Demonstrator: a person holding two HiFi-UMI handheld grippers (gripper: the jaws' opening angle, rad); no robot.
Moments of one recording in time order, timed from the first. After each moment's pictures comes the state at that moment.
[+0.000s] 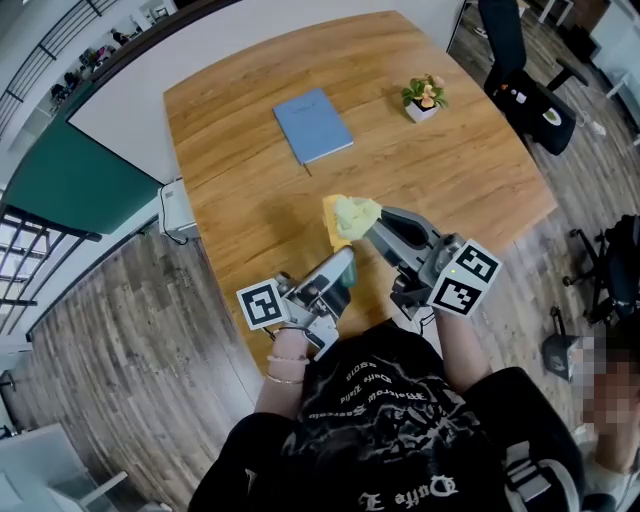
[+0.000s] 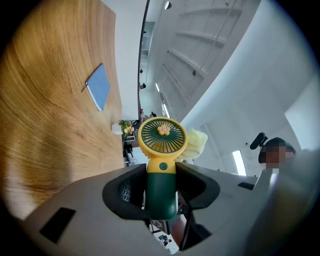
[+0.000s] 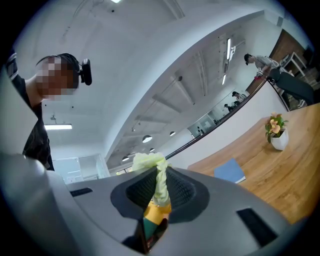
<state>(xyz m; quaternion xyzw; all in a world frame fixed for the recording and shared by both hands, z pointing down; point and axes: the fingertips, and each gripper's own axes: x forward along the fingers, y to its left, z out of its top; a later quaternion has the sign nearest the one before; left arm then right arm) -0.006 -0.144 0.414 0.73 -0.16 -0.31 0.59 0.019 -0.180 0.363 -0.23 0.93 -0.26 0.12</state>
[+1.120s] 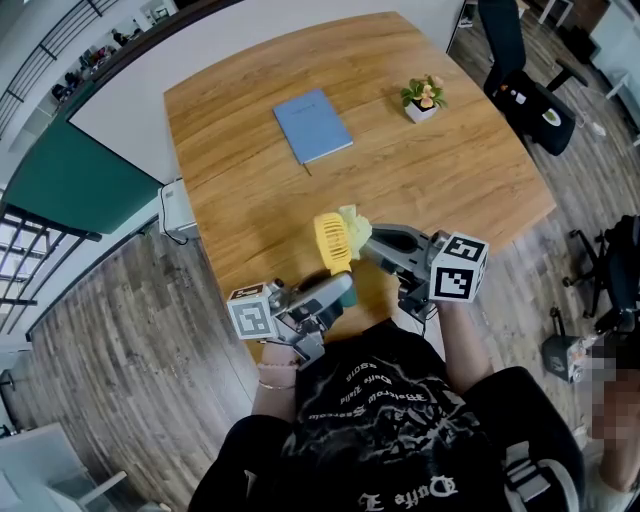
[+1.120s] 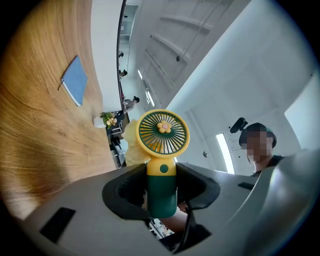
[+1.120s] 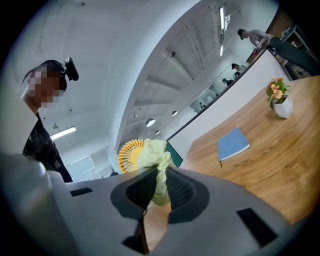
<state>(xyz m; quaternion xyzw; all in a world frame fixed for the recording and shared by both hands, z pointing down) -0.005 -0.108 0.392 0.82 -0.10 -0.25 0.51 0.007 -0.161 0.414 -0.14 0.93 -0.34 0.03</state>
